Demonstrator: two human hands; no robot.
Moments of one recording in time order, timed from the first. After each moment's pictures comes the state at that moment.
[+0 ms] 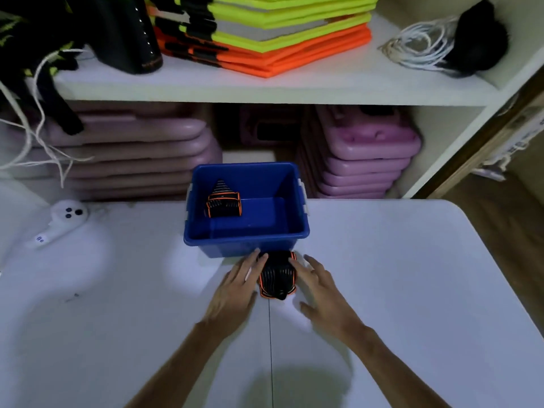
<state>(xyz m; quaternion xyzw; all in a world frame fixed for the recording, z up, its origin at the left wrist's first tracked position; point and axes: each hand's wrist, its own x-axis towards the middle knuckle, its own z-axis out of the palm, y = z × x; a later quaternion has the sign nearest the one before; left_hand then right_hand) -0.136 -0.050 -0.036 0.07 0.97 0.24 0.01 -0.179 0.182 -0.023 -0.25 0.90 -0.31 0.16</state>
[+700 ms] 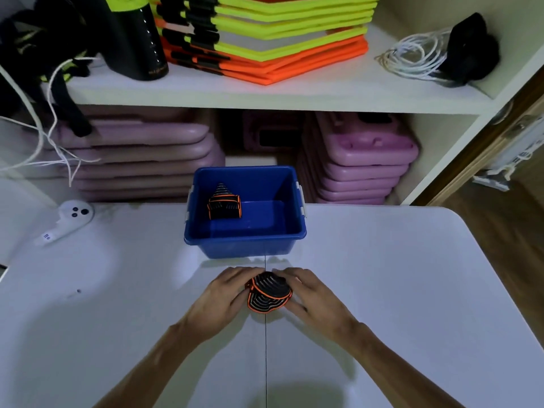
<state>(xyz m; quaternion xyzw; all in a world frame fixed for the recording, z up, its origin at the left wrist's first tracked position) -0.121 -0.067 0.000 0.12 0.93 0.35 -0.05 -0.182 0.171 -0.014 -0.39 0.86 -0.31 0.05</state>
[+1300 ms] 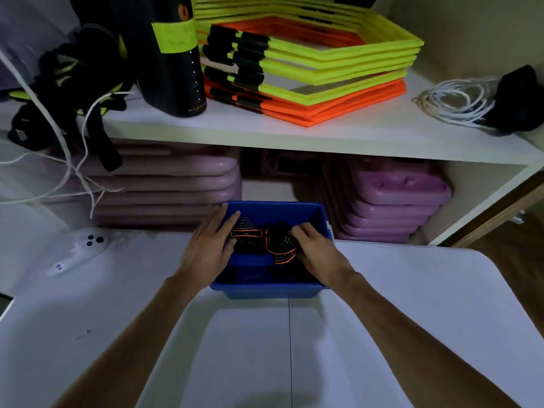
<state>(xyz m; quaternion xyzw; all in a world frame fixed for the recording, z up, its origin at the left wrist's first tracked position) -0.248 -0.183 0.026 0.02 0.98 0.18 -0.13 -0.322 0.069 0.055 -0.34 0.92 -0.16 0.06</state>
